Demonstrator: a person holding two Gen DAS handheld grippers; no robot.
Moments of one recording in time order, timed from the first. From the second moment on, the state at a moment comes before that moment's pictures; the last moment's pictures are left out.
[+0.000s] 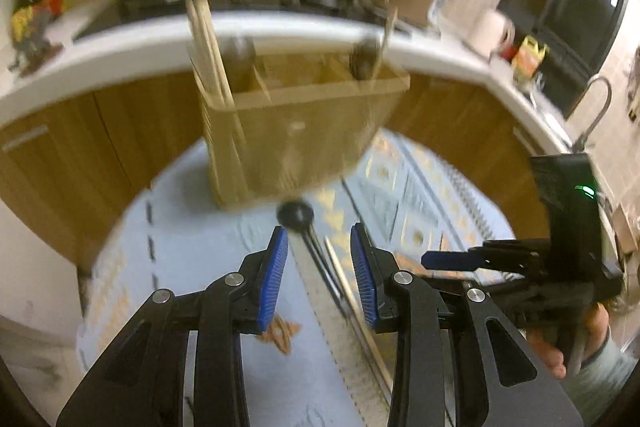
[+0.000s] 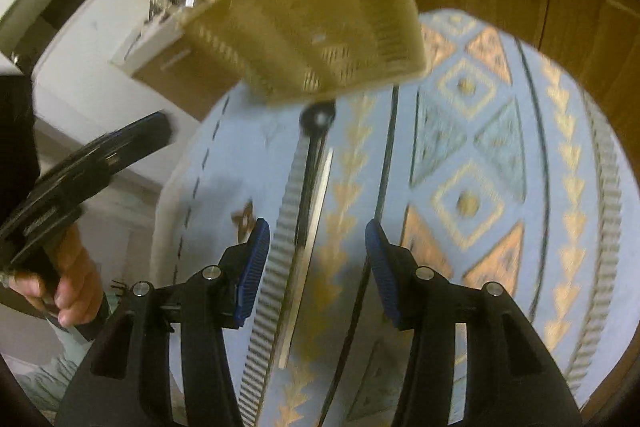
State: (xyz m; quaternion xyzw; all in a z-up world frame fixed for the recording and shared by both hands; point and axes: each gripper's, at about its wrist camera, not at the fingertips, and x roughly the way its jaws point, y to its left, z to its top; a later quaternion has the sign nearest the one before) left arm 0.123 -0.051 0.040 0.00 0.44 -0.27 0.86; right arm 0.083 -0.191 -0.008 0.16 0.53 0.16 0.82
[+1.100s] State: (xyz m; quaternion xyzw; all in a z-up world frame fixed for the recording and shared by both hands) left arm 0.167 -0.097 -0.056 -0.02 0.51 -0.19 0.84; right arm -0.021 -0.097 -0.062 -0.03 0.44 0.02 0.90
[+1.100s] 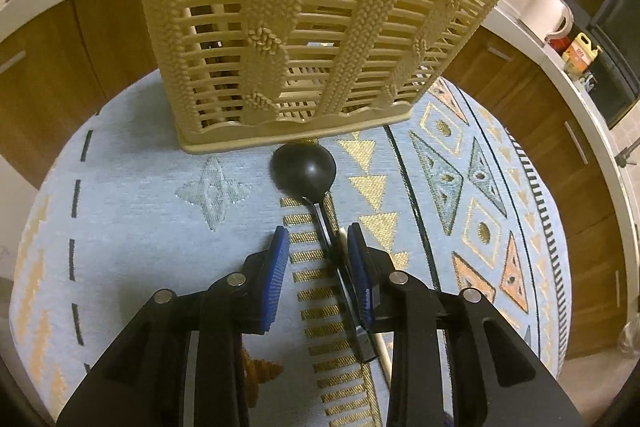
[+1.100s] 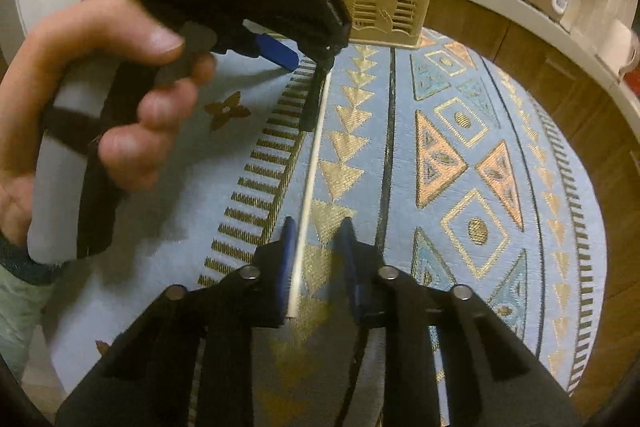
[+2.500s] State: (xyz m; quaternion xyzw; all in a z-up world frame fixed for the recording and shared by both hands) left arm 0.095 -0.058 -0.060 -0.07 0.53 -0.22 0.82; right arm -0.009 -0.230 -0.064 0.16 0.48 0.01 0.86
